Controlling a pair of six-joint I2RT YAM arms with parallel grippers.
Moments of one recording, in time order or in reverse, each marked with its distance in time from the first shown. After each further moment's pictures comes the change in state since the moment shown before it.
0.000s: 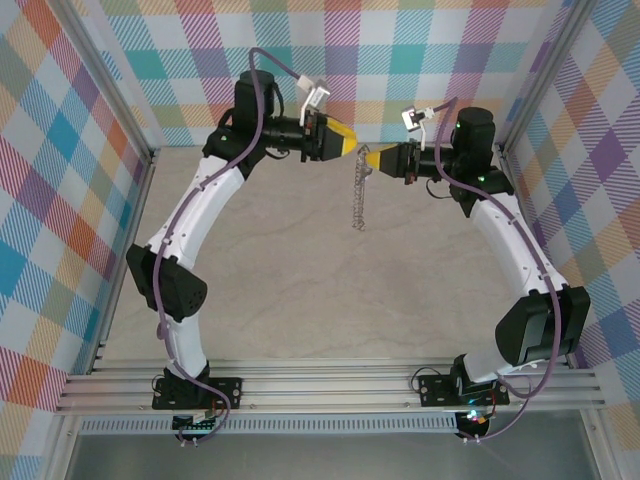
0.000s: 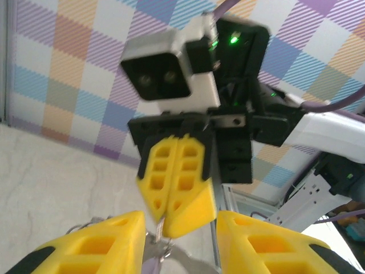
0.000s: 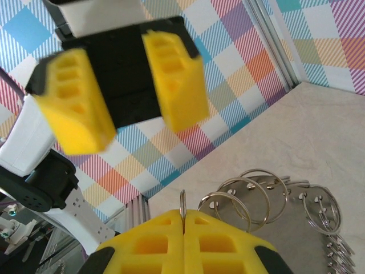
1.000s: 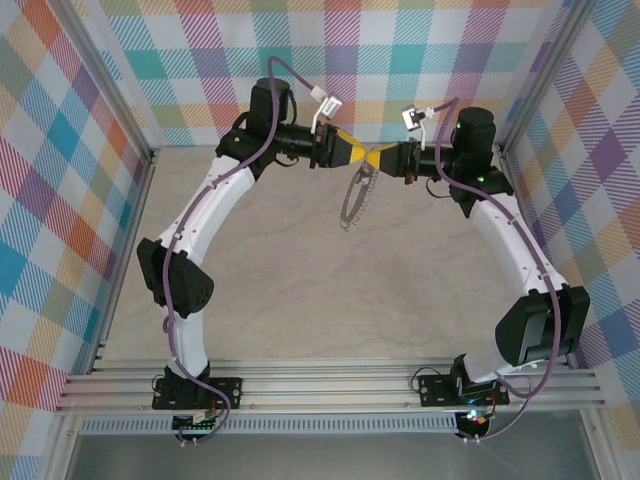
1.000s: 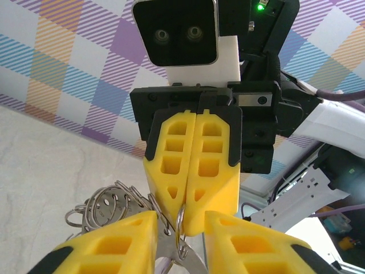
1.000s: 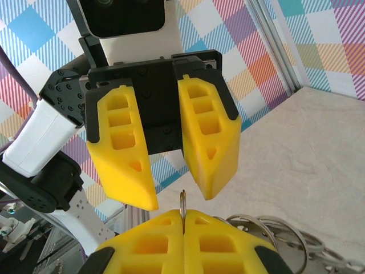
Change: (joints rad) left arm -0.035 0.043 0.015 -0.044 0.004 0.006; right arm -0.001 0.000 -0.008 0.039 -0.007 0.010
